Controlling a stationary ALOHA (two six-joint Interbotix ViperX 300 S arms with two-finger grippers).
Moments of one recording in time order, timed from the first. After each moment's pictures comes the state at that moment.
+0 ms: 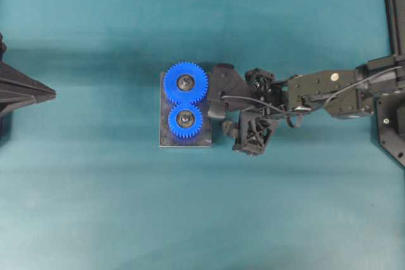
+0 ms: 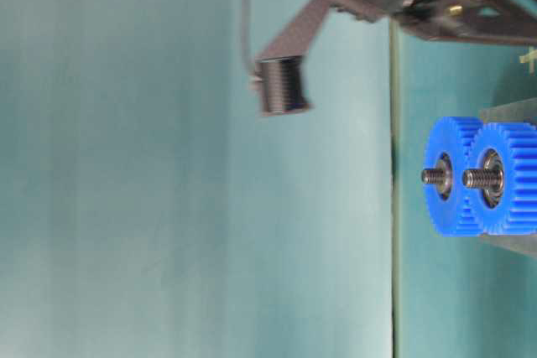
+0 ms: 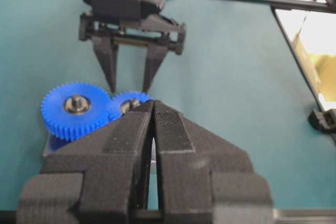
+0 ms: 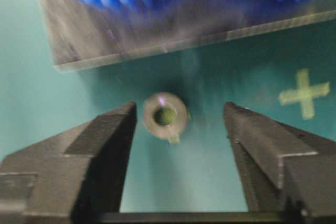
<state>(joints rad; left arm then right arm) -0.04 -1.09 1.19 0.01 0.02 -0.10 -0.01 0.13 0.68 0.01 0.29 0.20</state>
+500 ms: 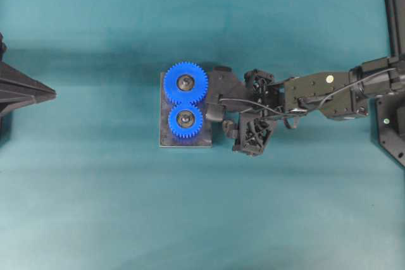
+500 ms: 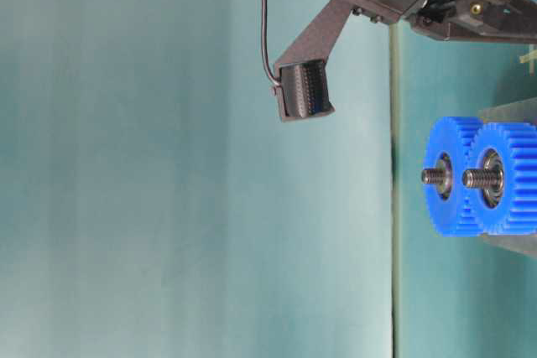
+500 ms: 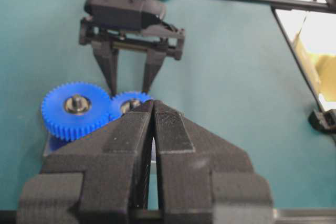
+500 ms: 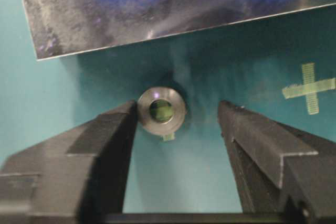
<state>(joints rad) -0.03 -1.09 1.19 0.01 0.02 -0.10 0.01 0.16 0.66 0.00 0.34 0.20</state>
